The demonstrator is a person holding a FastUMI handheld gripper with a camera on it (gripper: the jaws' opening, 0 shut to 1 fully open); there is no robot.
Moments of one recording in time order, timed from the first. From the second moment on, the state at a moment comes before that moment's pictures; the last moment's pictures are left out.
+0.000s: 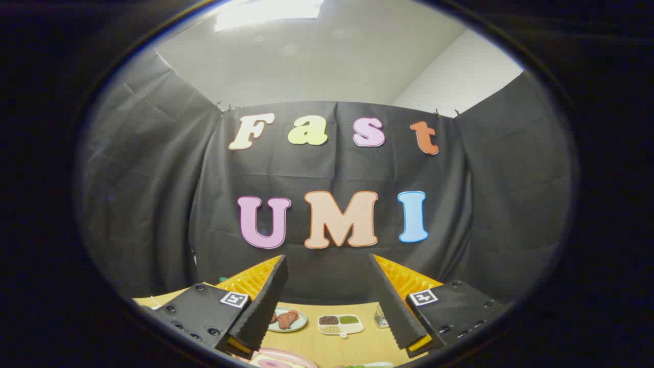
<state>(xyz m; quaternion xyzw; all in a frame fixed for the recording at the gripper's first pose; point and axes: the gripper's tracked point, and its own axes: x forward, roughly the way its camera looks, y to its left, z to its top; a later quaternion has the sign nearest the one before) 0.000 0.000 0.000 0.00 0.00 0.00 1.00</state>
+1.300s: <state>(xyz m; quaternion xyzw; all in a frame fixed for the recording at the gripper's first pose) 0.012 -0.072 -0.037 -0.01 0.06 0.02 1.00</state>
